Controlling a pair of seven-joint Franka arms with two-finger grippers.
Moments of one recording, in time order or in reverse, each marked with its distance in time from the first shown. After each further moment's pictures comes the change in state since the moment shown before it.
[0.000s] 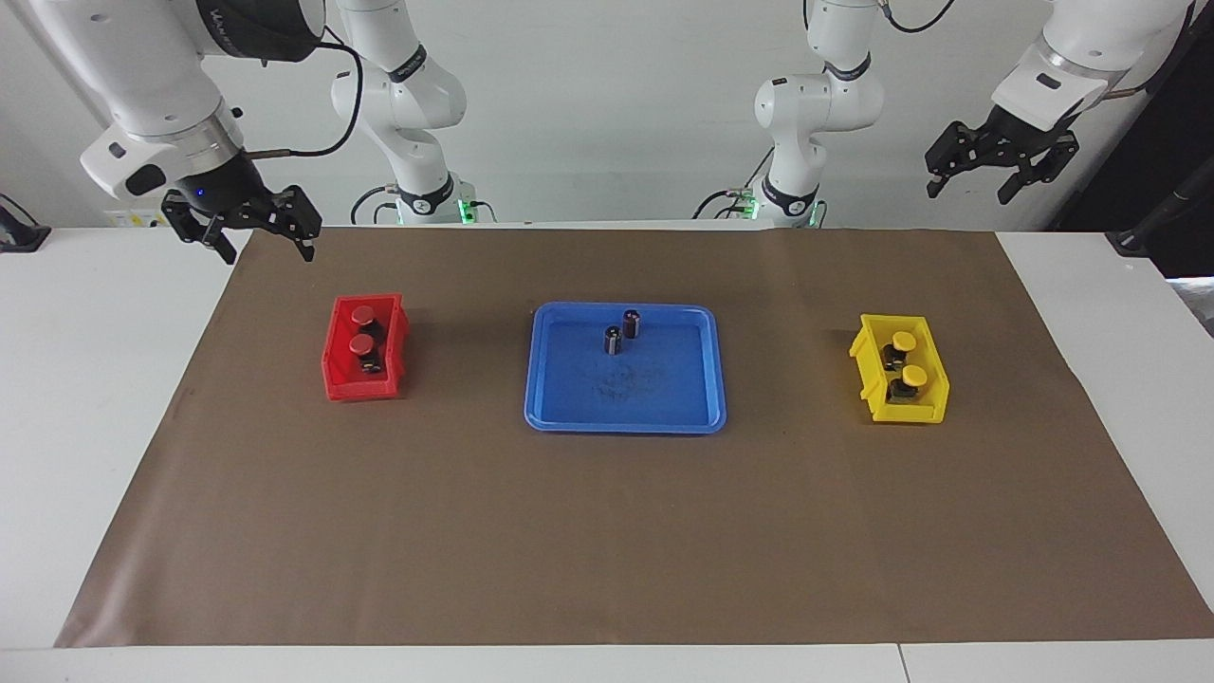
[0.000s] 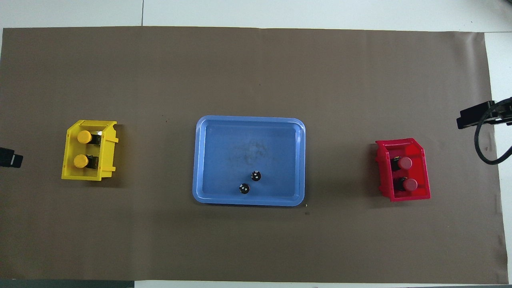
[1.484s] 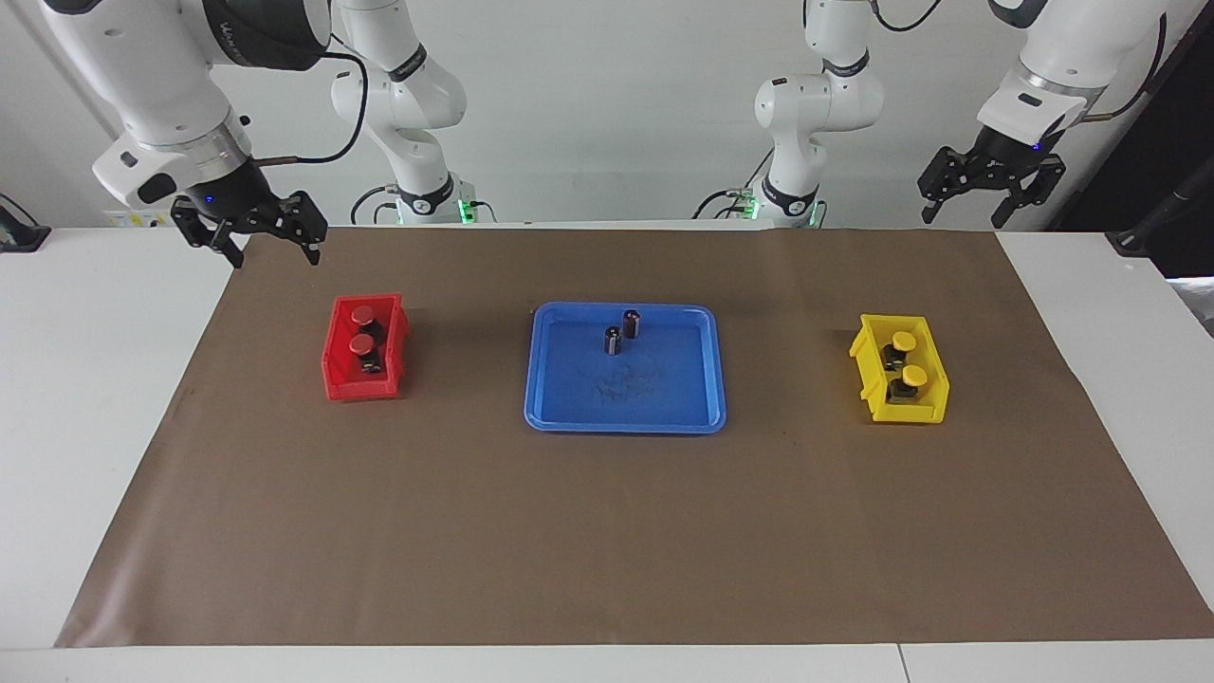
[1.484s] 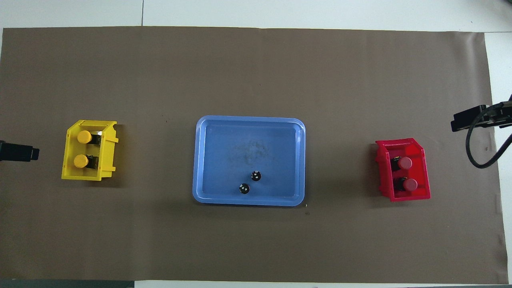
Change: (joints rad) left arm 0.000 -0.070 0.006 -0.218 0.000 0.246 0.000; right arm 0.001 -0.032 0.001 -0.103 0.000 0.081 0.000
